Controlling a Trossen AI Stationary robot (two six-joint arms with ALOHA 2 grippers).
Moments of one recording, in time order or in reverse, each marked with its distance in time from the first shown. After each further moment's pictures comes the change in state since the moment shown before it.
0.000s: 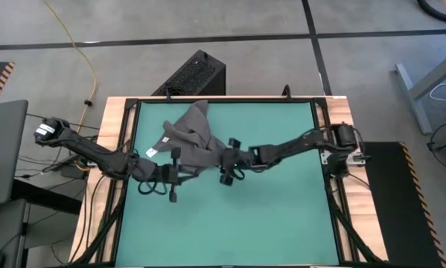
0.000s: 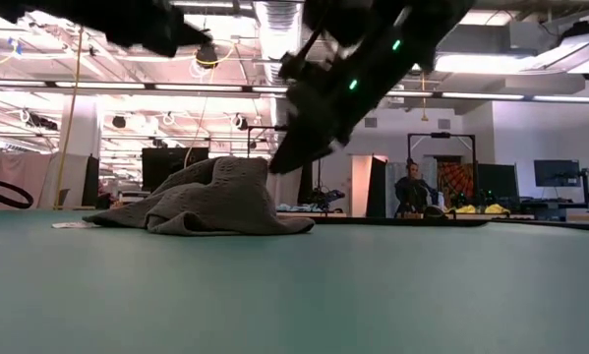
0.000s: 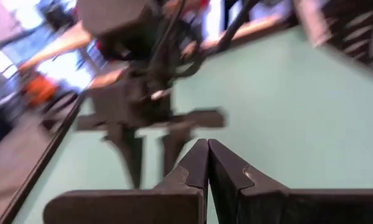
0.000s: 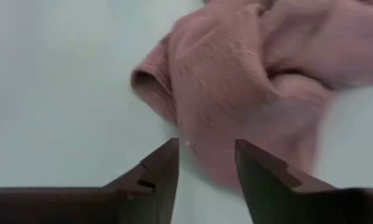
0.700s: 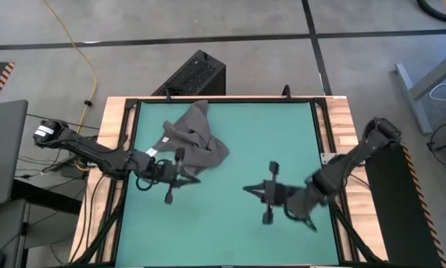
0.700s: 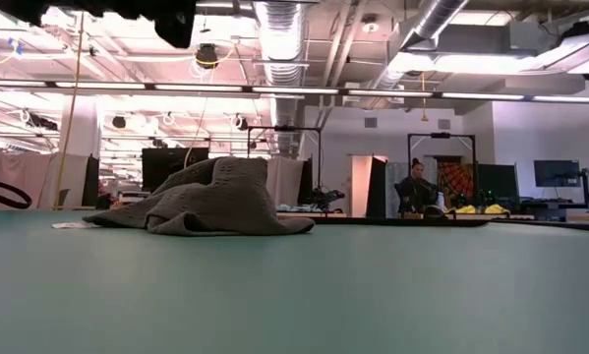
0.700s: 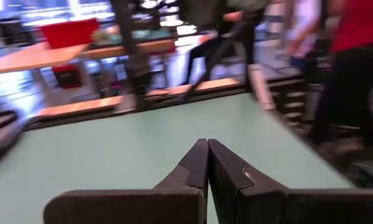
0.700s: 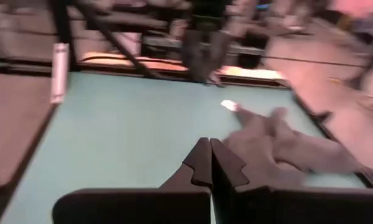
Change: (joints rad) left arm 0.040 0.000 -0.001 0.204 0.297 -0.142; right arm 0.594 -0.465 0.001 -0.214 0.575 0.087
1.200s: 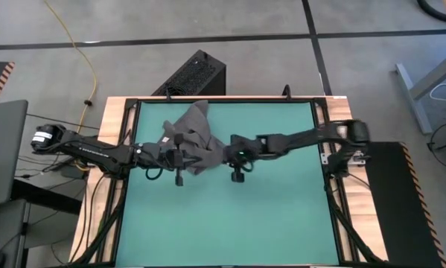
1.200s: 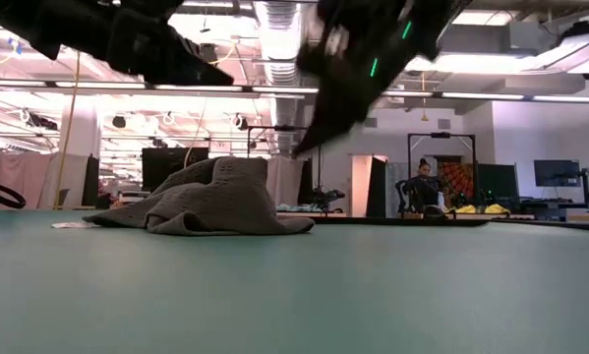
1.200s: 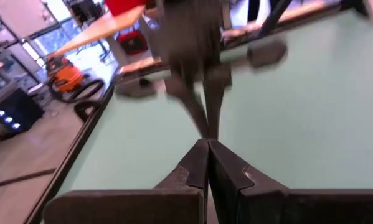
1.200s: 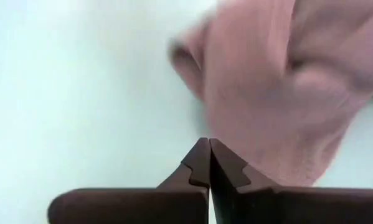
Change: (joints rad) left arm 0.206 0.016 -0.063 -0.060 -0.115 0.210; right arm -0.643 0.291 -0.002 0.011 -0.833 -0.206
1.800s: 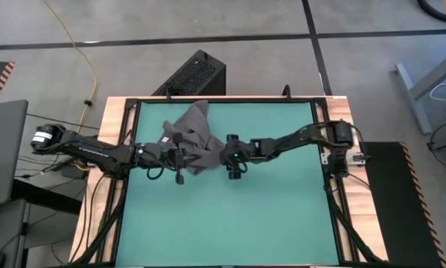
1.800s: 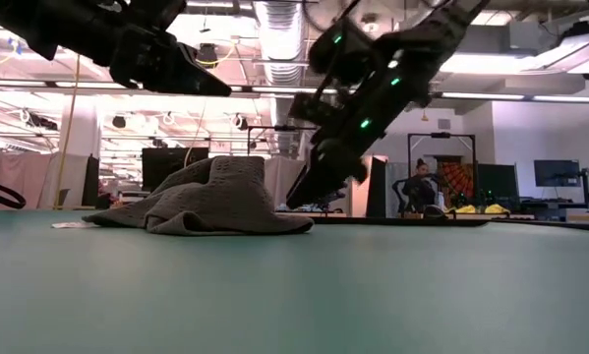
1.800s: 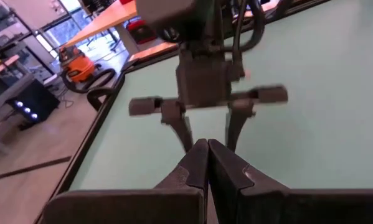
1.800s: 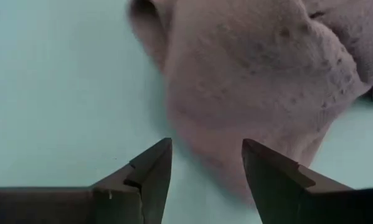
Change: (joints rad) left arm 0.010 0.000 0.000 -0.055 -0.063 0.034; right arm -0.063 0.194 -0.063 0.223 0.123 -0.243
